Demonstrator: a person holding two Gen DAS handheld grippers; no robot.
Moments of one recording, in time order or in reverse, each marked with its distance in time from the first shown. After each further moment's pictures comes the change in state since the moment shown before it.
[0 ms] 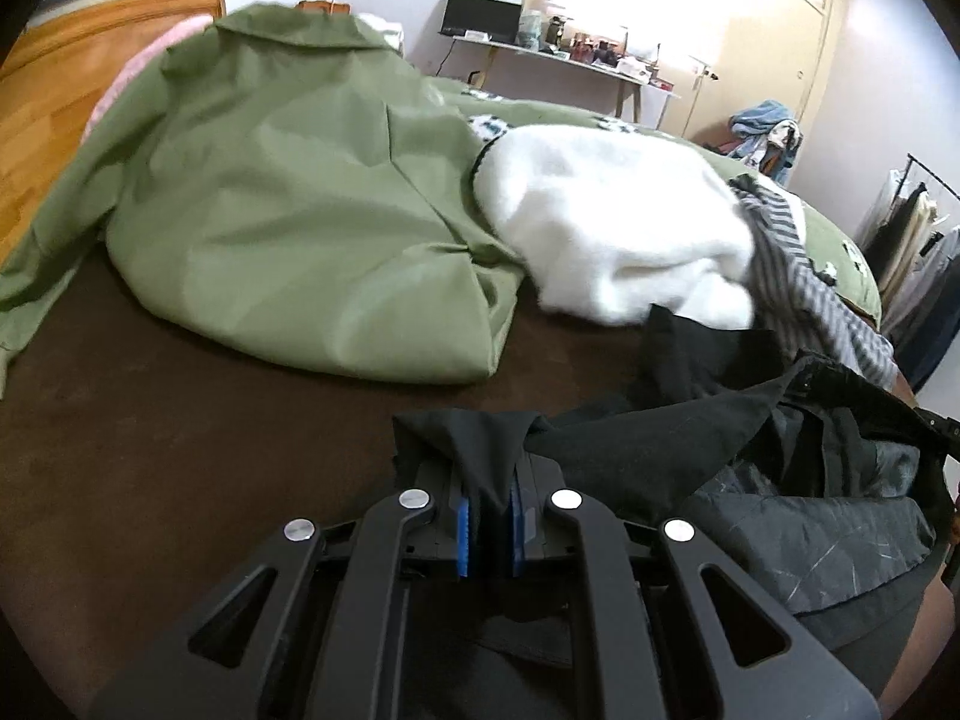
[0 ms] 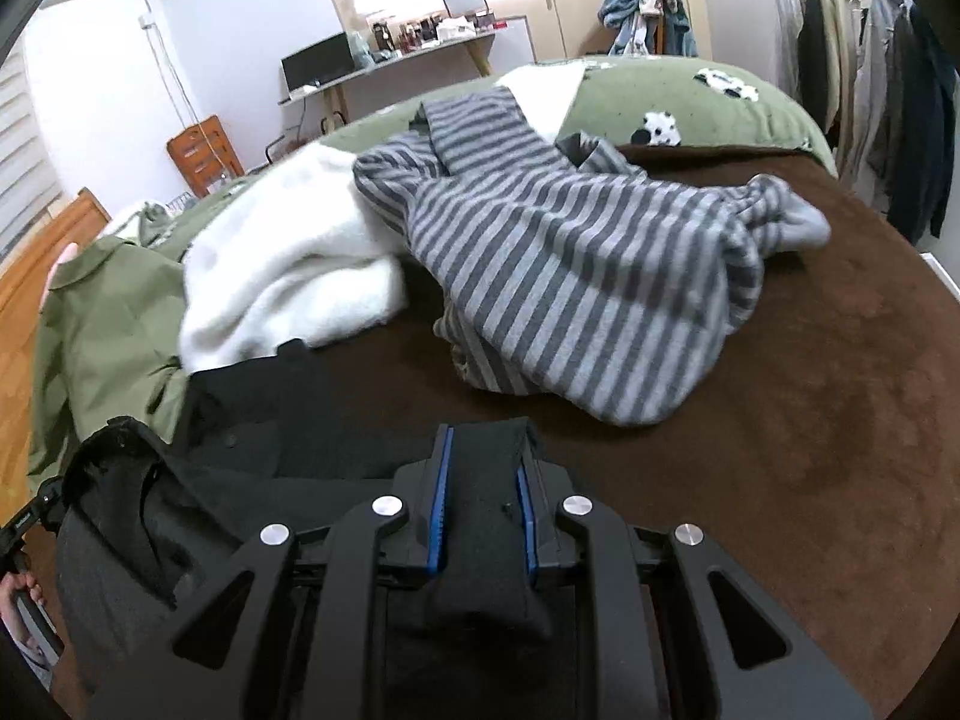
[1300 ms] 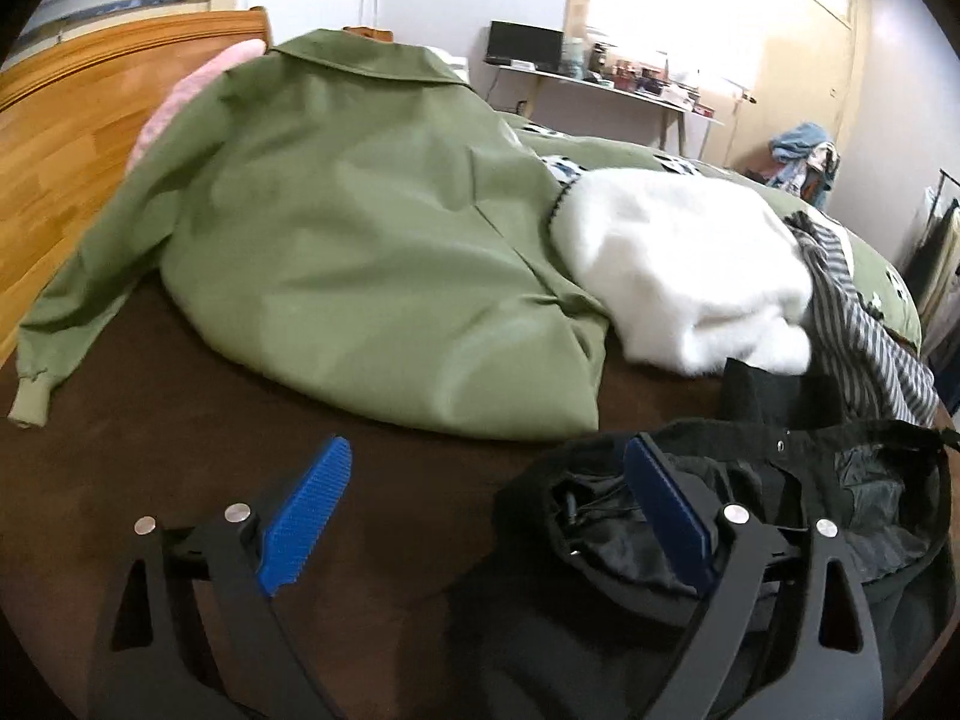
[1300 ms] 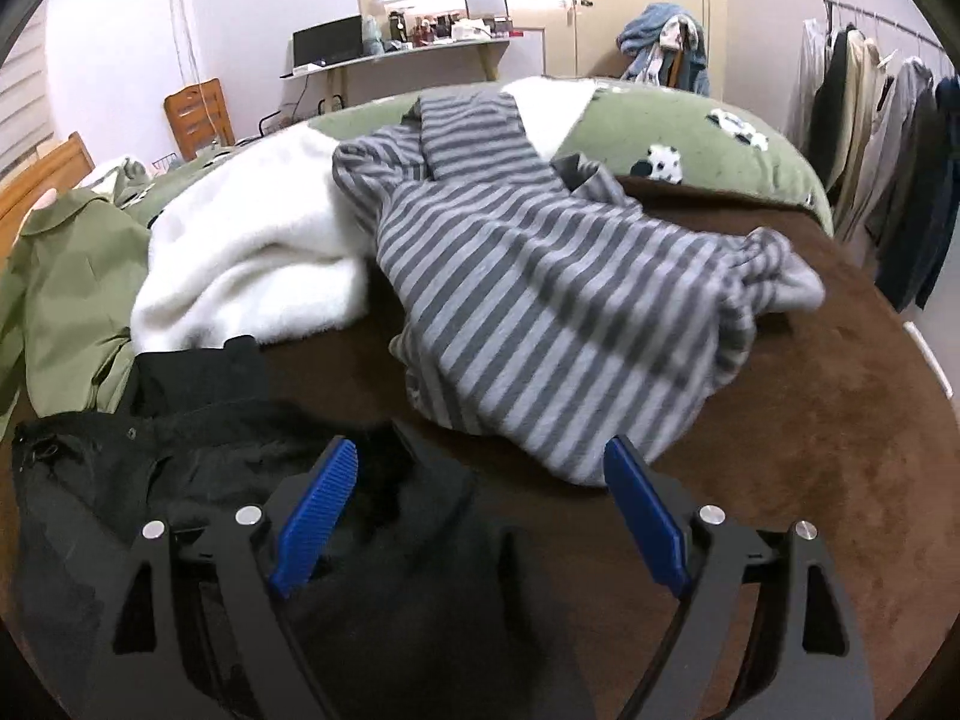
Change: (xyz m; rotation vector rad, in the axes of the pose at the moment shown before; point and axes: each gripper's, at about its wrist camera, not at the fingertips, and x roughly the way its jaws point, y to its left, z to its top) left arm -0.016 0.044 0.023 -0.007 -0.067 0.113; right arm -0.002 -0.001 0.013 -0.144 -0.034 -0.096
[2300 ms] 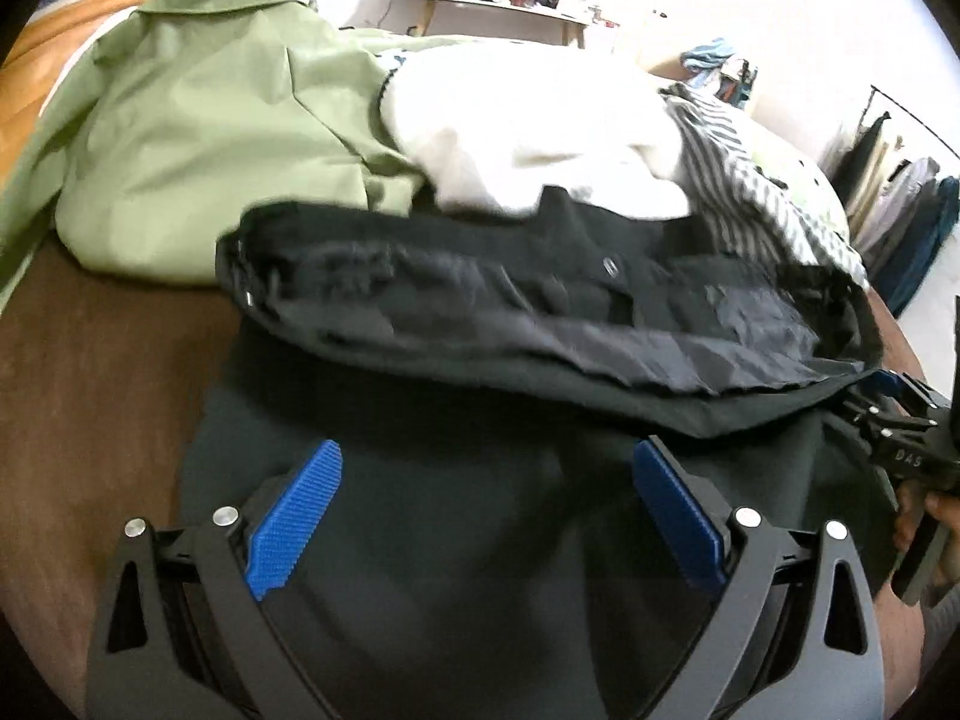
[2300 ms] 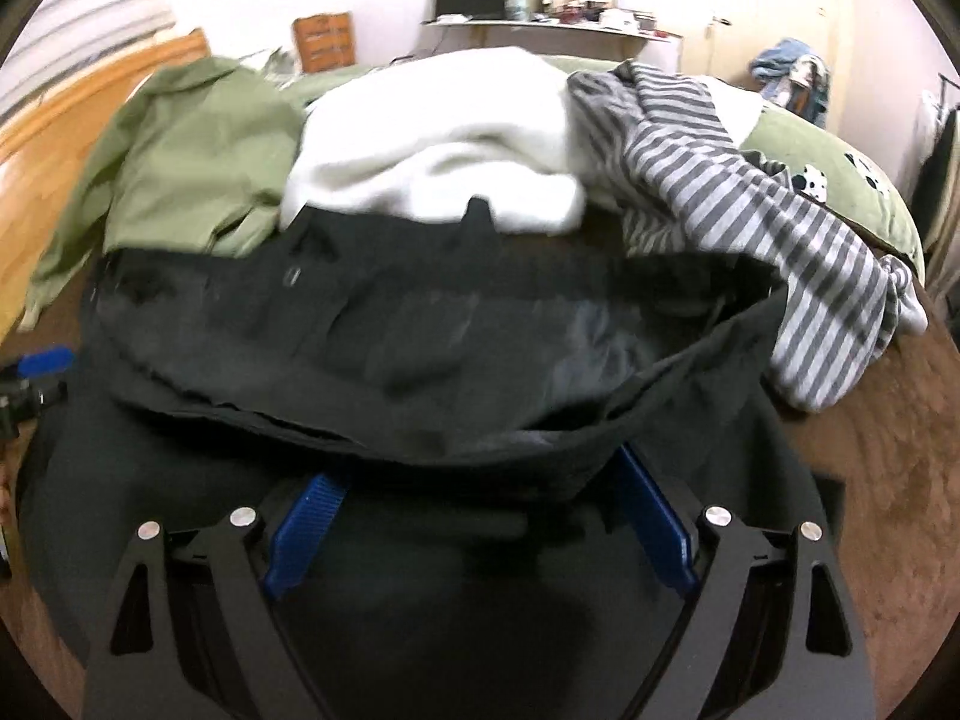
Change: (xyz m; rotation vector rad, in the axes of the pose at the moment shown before) left arm 0.000 -0.121 -0.088 0.110 0.166 -0.165; right arm 0.007 0.136 -0.068 -0.203 0.044 0.153
